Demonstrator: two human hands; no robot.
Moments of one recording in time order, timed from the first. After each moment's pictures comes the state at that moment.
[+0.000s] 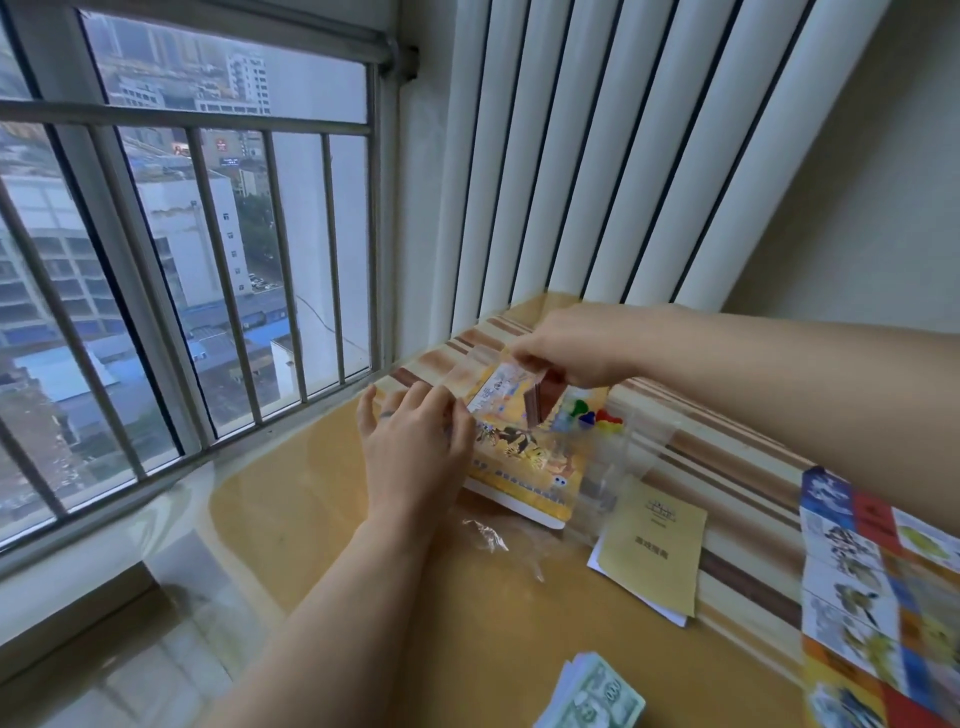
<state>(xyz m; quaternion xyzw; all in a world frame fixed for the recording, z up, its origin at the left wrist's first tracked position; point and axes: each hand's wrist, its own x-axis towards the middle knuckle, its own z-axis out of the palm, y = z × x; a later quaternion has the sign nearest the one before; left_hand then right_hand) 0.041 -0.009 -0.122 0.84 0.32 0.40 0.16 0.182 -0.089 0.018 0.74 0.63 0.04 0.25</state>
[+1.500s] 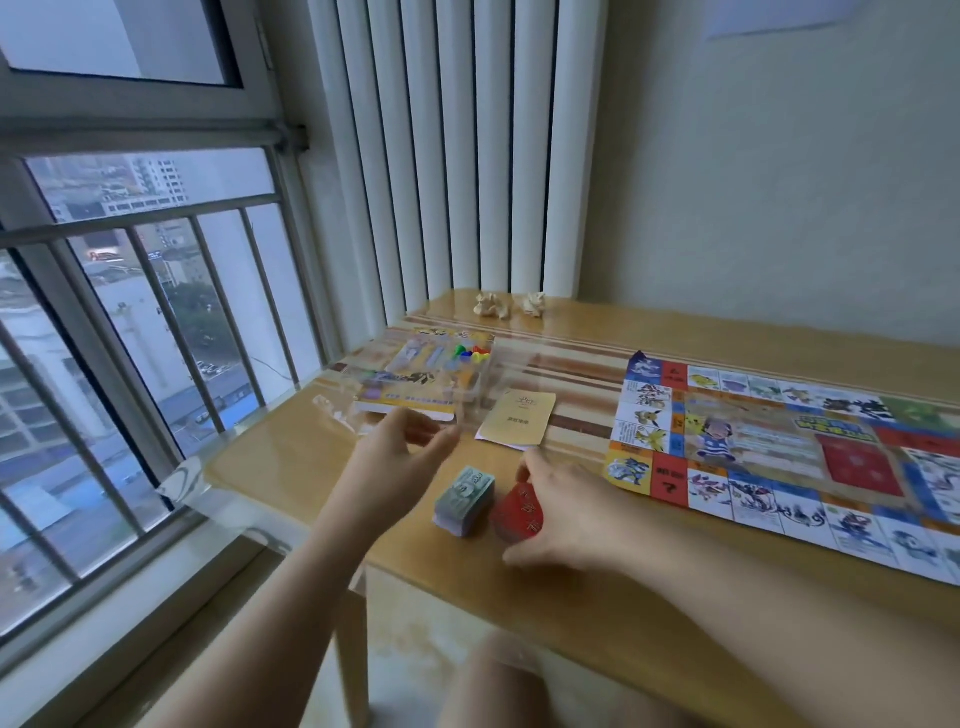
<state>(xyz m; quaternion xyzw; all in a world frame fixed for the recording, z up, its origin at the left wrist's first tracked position) -0.080 -0.155 -0.056 0.87 0.21 0.18 0.41 -0.010 -0.324 -0.056 0.91 0.38 -0.12 -0.12</state>
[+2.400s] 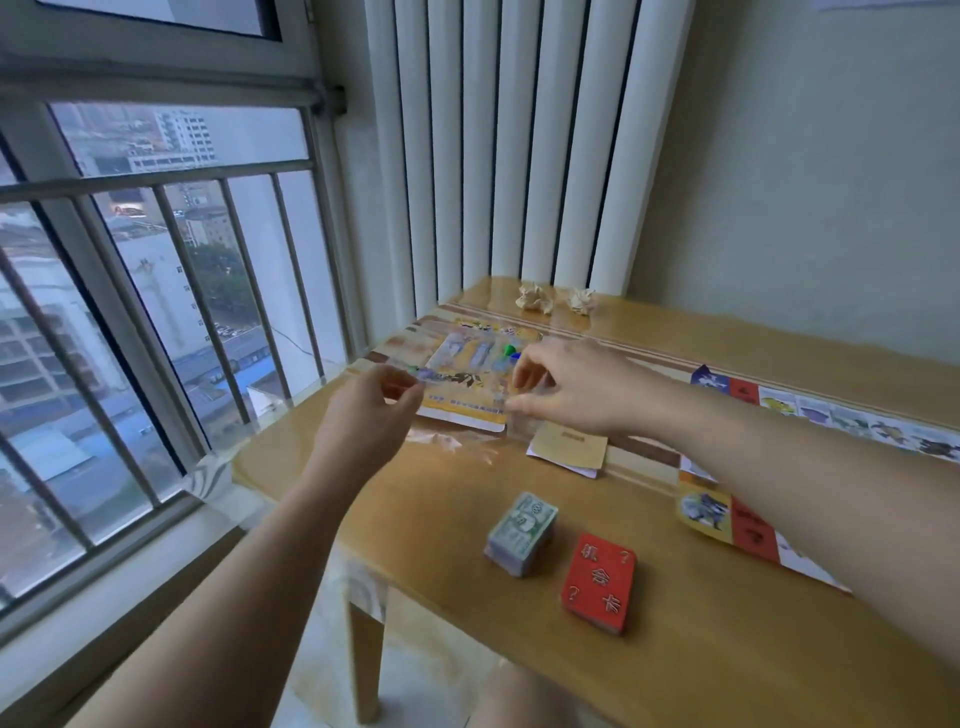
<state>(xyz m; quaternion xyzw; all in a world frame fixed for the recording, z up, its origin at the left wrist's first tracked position) -0.047 -0.063 -0.056 0.85 0.27 0.27 0.36 0.060 -0.237 0.007 0.86 0.48 -0.06 -0.14</state>
